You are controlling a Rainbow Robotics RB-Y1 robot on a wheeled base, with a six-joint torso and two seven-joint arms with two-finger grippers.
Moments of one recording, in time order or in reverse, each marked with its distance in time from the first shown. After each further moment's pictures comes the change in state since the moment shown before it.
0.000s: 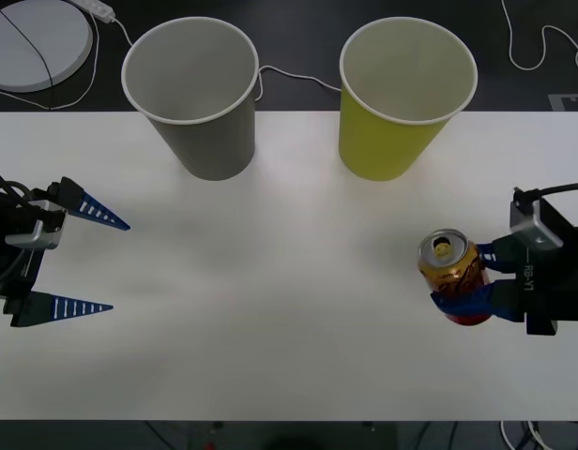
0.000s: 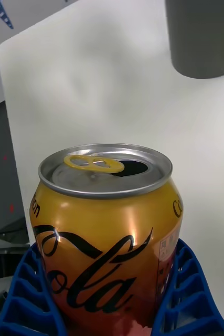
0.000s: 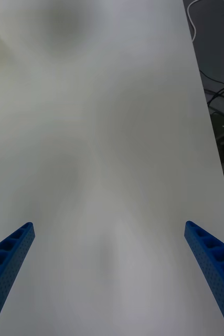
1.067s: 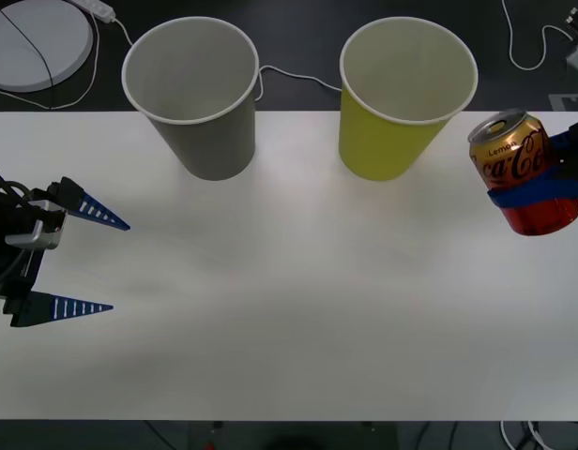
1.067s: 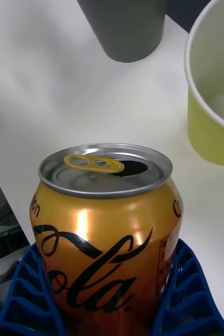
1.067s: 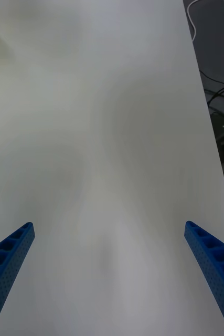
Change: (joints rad) right arm -0.486 -0.357 0.052 0.059 -0.050 -0.166 -0.582; left arm 0.000 0.000 0.000 0.000 0.000 0.000 0.000
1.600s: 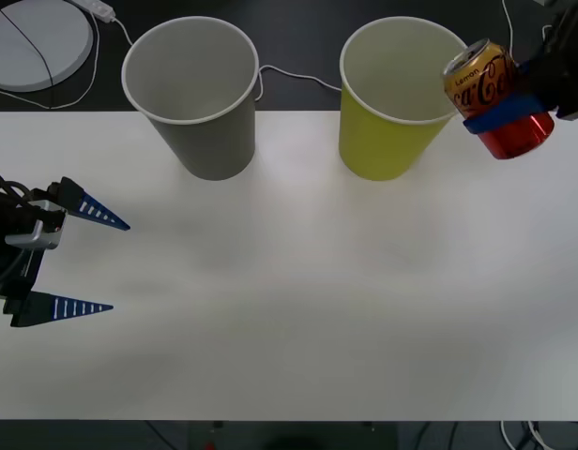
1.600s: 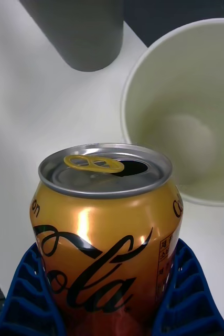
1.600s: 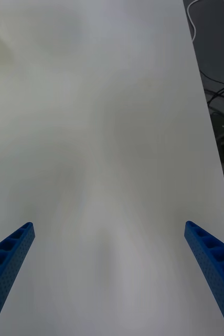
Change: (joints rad) right arm -0.468 0.052 0.362 0.284 0.186 -0.046 0.001; left arm 0.000 0.000 0.000 0.000 0.000 0.000 0.000
